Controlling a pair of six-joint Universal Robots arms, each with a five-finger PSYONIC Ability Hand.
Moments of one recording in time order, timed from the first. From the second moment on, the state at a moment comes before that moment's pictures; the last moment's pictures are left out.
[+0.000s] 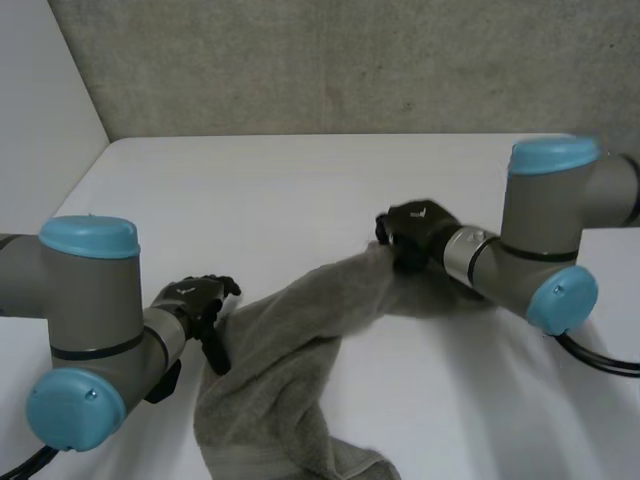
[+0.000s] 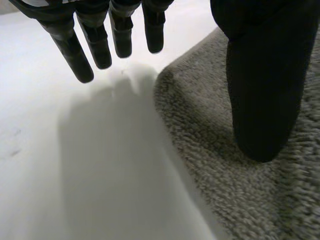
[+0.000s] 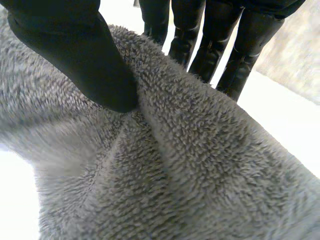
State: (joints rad) left arm 4.27 -2.07 -1.61 3.07 -1.63 3.11; right arm 1.98 -0.78 1.02 0.18 1.23 2.83; left_hand 0.25 0.25 0.25 0.25 0.07; right_hand 0.92 1.17 1.16 1.19 0.95
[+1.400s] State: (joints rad) left arm 4.23 -2.08 -1.09 3.68 -1.63 3.30; right arm 1.97 -1.08 1.02 -0.56 1.37 2.74; left_hand 1.18 1.21 1.21 1.21 1.03; right_hand 0.93 1.18 1.19 1.19 0.96
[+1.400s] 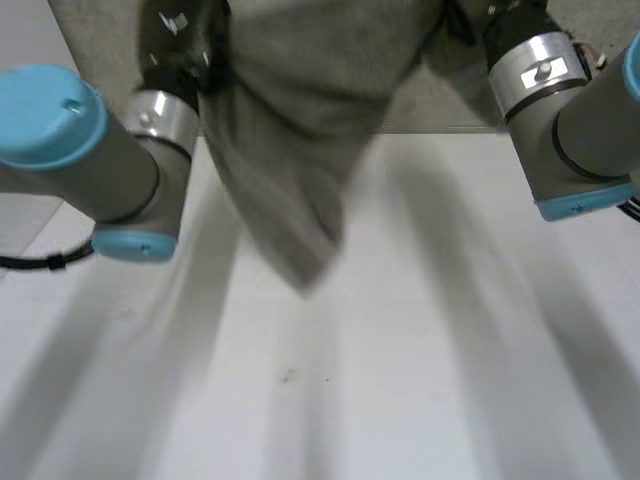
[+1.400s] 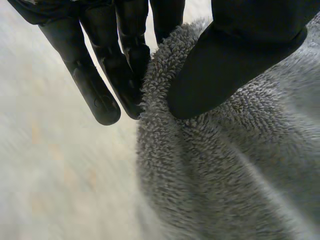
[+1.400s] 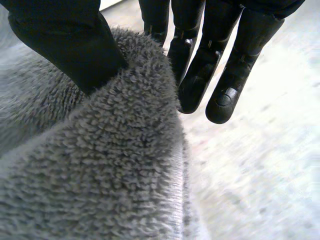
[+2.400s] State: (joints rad) left arm 4.17 -1.95 -1.69 3.42 -1.63 3.48; right arm 1.74 -1.17 1.53 0.15 1.24 2.87; left_hand 0.60 0.60 0.60 0.60 0.43; right_hand 0.45 0.51 0.50 0.50 0.33
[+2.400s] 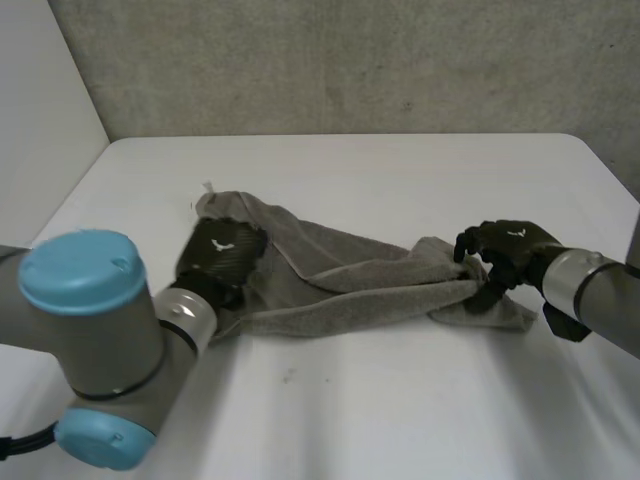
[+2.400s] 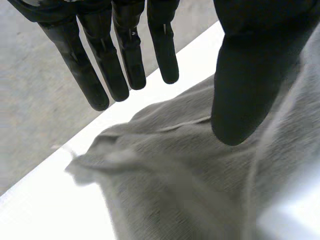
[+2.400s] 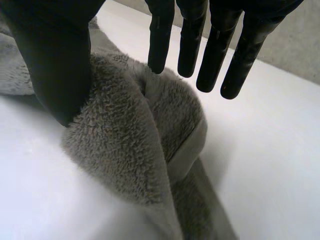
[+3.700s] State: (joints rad) left arm 4.29 -2.02 -1.66 3.35 -1.45 3.30; right arm 1.60 -1.24 1.70 0.13 1.18 2.88; left_hand 1.16 1.21 1.21 1.21 1.02; right_hand 0.44 0.49 0.48 0.48 0.32
